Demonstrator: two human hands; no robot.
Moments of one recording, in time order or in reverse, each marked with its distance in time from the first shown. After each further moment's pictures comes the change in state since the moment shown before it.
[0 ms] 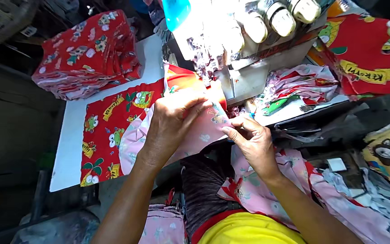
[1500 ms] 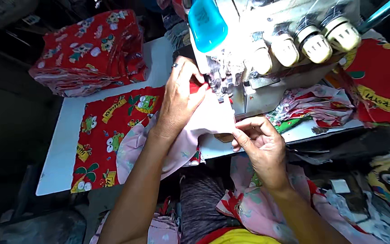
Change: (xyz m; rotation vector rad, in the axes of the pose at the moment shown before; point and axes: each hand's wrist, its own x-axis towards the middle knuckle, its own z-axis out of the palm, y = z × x) left_hand 0.046 -0.071 0.030 -0.021 0.180 -0.167; right_hand 0.028 -0.003 0.011 0.186 0.010 0.020
